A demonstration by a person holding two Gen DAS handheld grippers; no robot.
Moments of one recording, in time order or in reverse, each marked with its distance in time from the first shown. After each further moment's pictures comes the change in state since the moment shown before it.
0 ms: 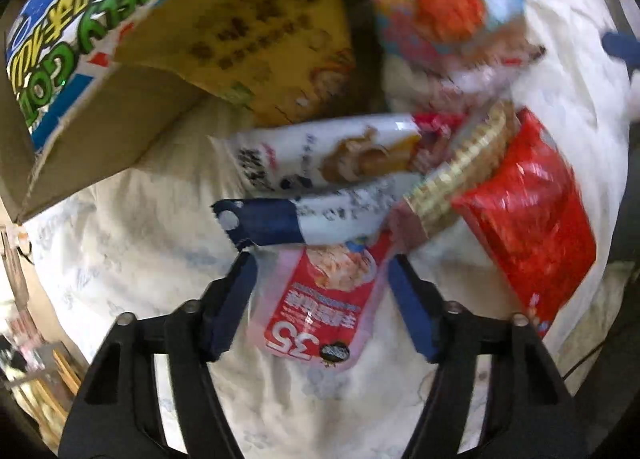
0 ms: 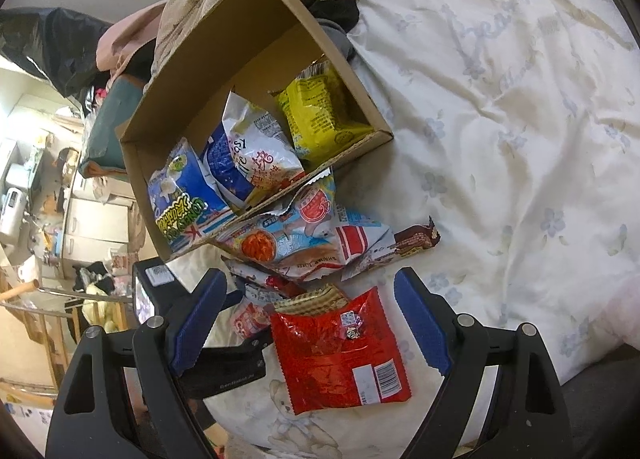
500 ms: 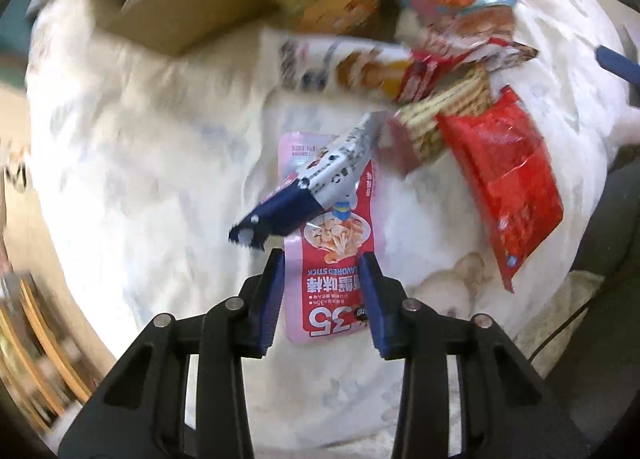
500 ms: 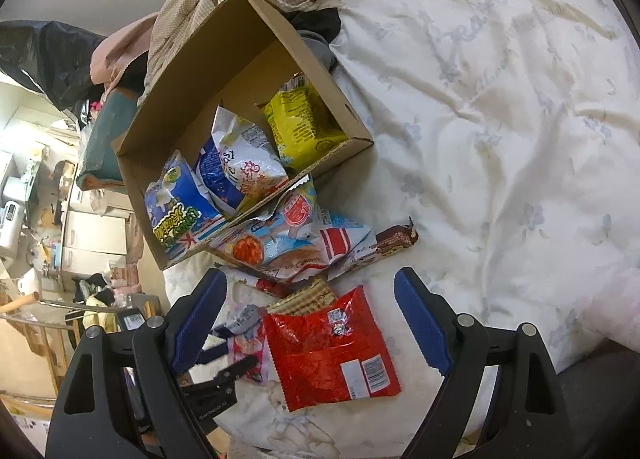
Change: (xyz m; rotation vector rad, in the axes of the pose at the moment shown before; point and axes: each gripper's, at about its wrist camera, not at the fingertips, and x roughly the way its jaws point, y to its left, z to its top) left arm -0.010 -0.012 -0.093 -0.250 0.049 -0.057; right arm -0.015 -0.012 -0.001 0.042 -0.025 0.000
